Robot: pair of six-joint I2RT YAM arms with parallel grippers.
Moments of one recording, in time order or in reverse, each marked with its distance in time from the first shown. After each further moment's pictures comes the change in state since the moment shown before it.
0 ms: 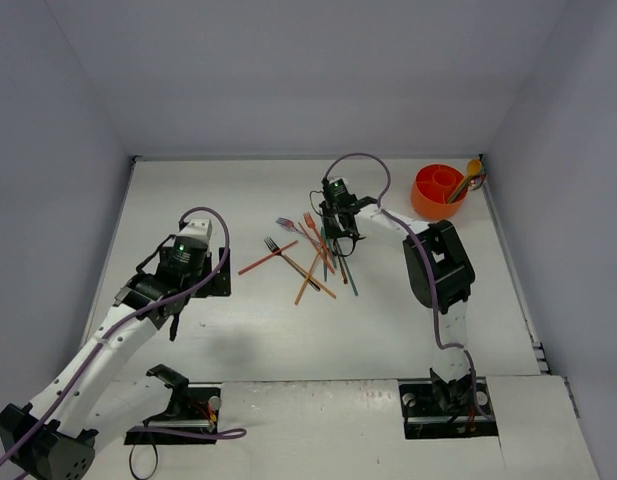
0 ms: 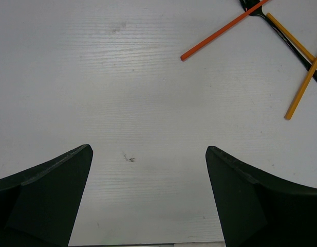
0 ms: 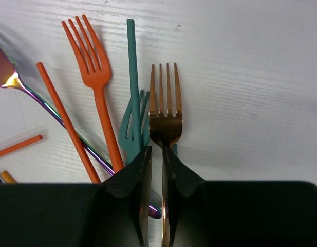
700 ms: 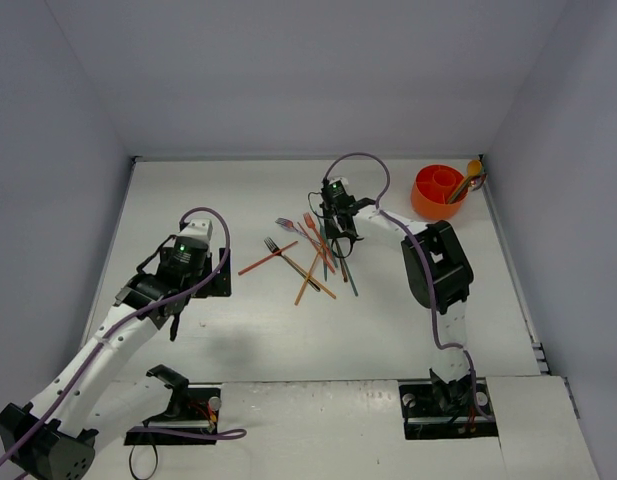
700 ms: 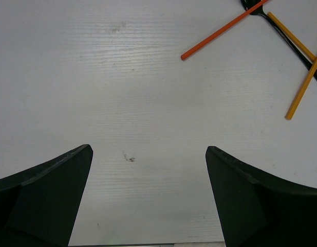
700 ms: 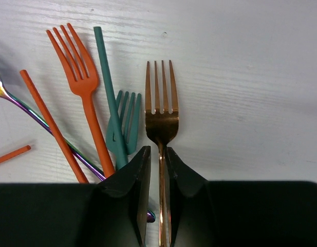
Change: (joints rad) left arm 0.000 0.006 0.000 0.000 0.000 0.000; right arm 0.006 0.006 0.002 0.007 0.068 -0.002
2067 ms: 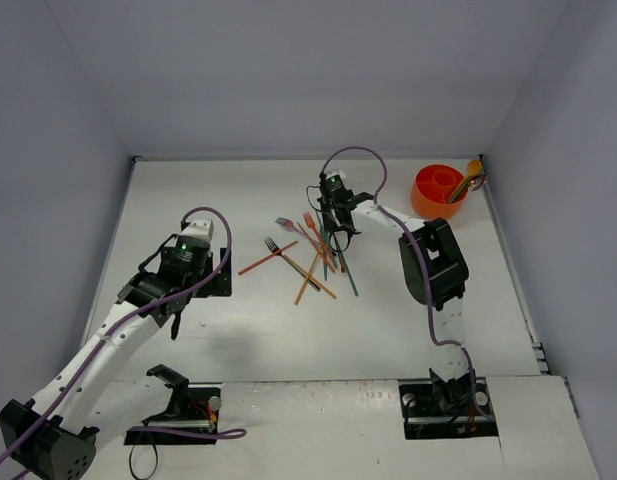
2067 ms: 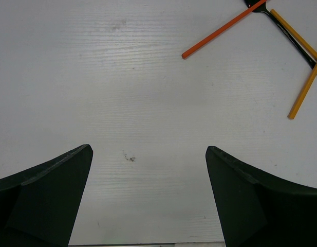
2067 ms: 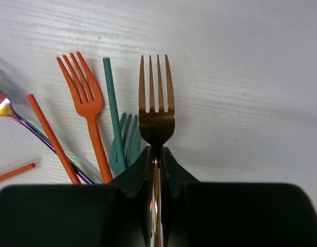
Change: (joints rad) left arm 0.000 0.013 0.000 0.000 -0.001 0.000; right arm -0.008 0.047 0.078 -0.011 0.000 -0.038
